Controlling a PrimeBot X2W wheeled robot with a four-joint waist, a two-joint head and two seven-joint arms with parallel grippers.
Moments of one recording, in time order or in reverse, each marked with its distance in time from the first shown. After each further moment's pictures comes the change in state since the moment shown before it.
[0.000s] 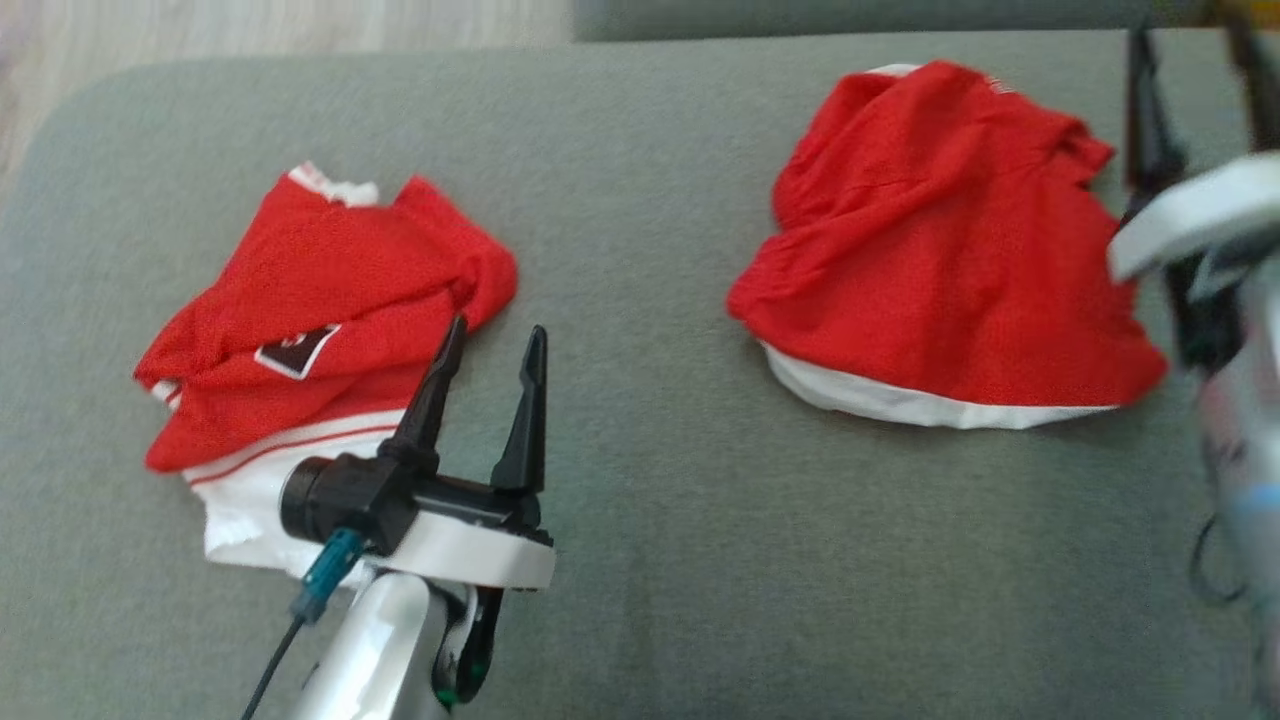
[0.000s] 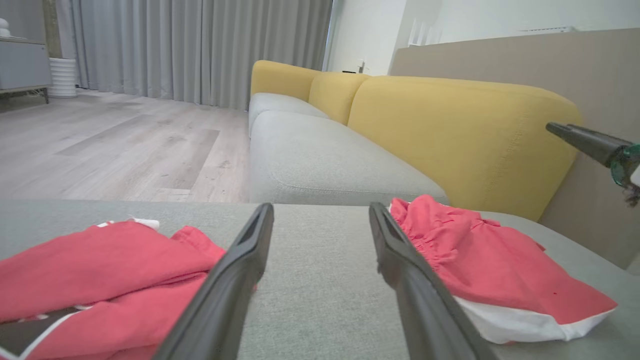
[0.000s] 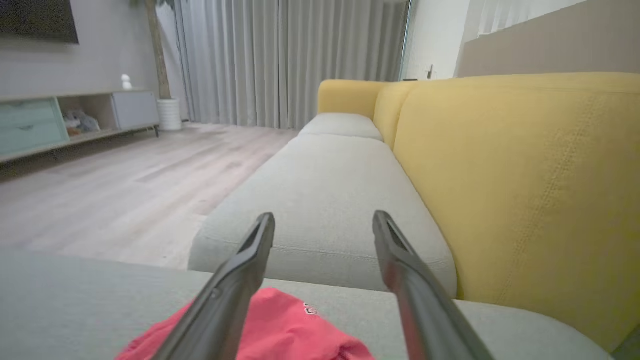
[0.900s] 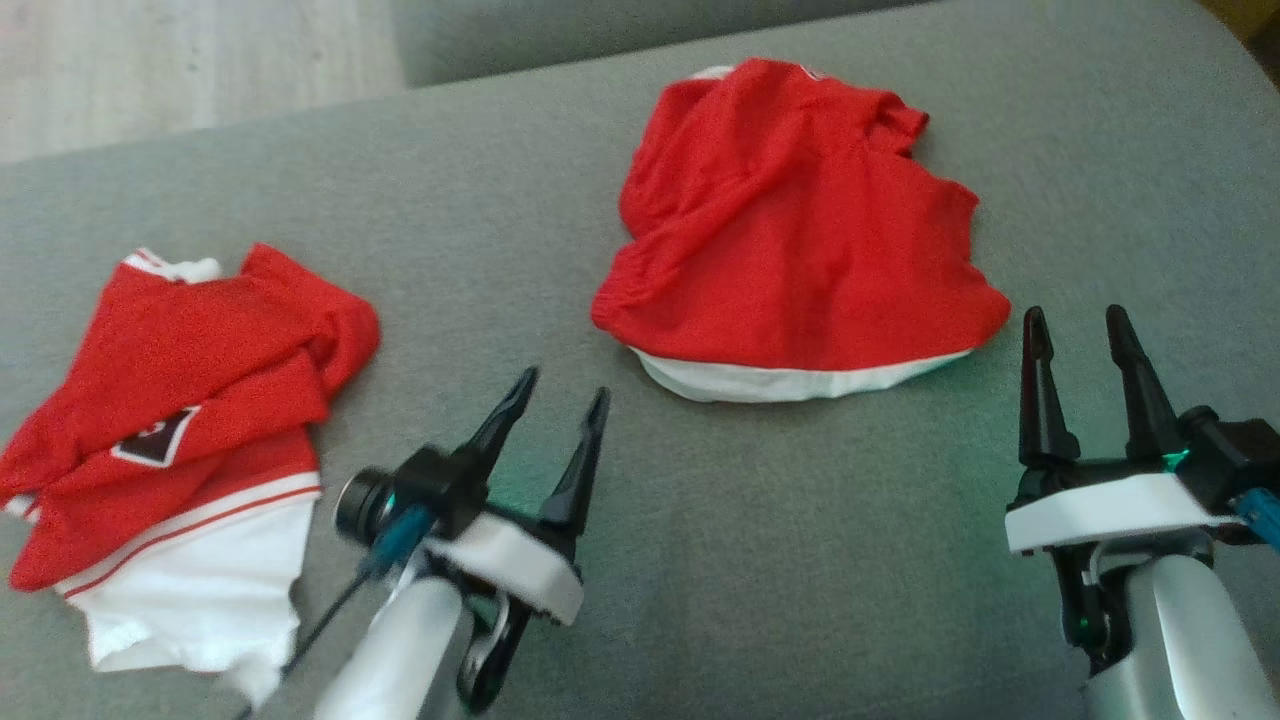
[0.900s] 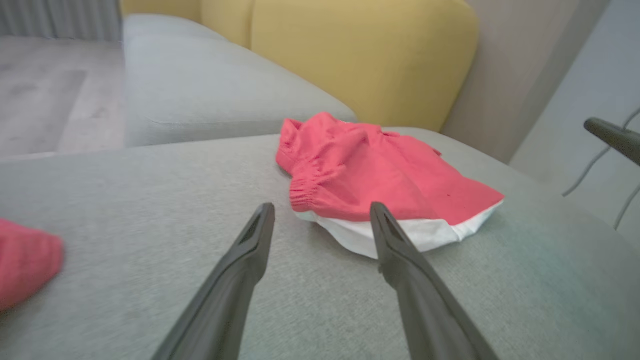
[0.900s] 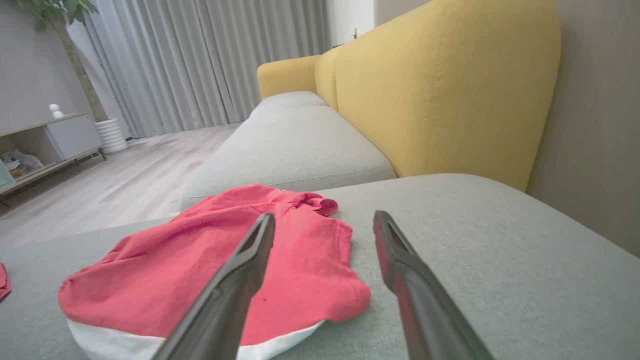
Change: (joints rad) left arm 0.002 0.014 -0.060 0.127 -0.002 -0.068 0.063; right arm 0.662 0.281 -0.213 -0.591 -0.072 0.000 0.046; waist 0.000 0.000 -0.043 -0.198
